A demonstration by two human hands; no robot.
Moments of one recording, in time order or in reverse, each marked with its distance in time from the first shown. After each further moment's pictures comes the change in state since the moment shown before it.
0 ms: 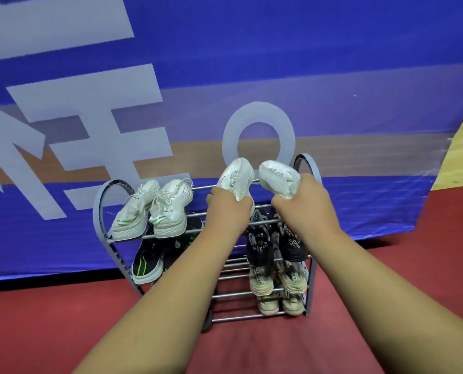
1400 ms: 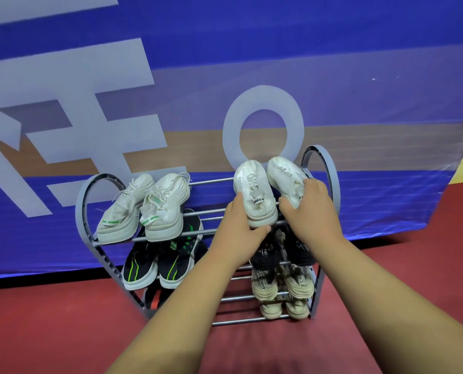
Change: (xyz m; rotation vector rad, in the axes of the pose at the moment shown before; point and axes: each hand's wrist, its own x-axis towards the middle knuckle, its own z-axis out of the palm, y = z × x) left_hand 0.023 -0.069 0.047 -0.065 -0.199 0.408; right_hand 0.035 0.053 0.060 -0.094 -0.014 -0.066
